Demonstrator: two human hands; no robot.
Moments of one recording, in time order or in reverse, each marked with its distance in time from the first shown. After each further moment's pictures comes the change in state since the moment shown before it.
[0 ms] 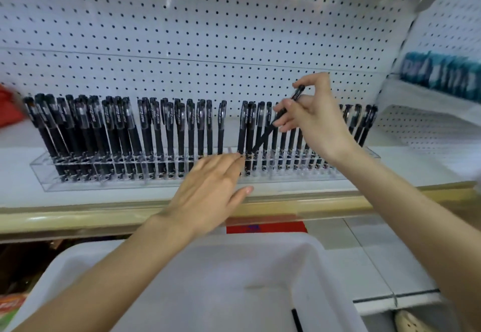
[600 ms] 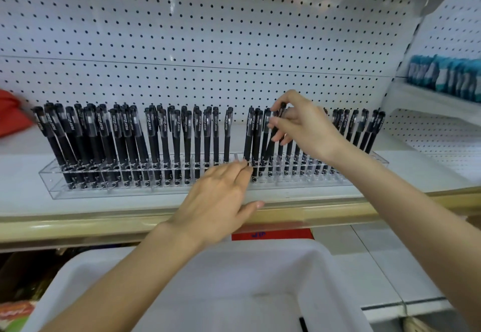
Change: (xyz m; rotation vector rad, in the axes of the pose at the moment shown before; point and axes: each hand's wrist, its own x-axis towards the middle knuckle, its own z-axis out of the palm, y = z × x) left_hand 0.000 0.001 -0.004 0.036 -0.010 0.021; right_hand 0.018 0.012 0.011 -0.261 -0.207 -0.005
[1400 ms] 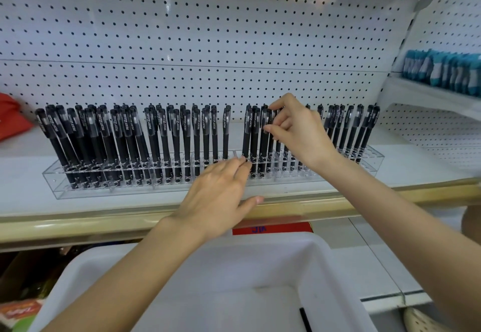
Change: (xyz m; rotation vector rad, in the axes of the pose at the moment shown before) left_hand 0.002 -0.002 0.005 -0.032 0.017 0.005; right_hand -0.007 0.012 0.016 -0.166 0.168 -0.075
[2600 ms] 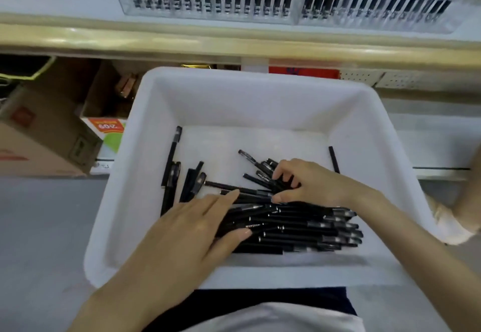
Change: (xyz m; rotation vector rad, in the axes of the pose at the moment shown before) left_hand -0.311 0.063 -0.017 -0.355 -0.346 -0.260; right_hand -0.275 -0.061 0.063 0.010 -1.144 0.329
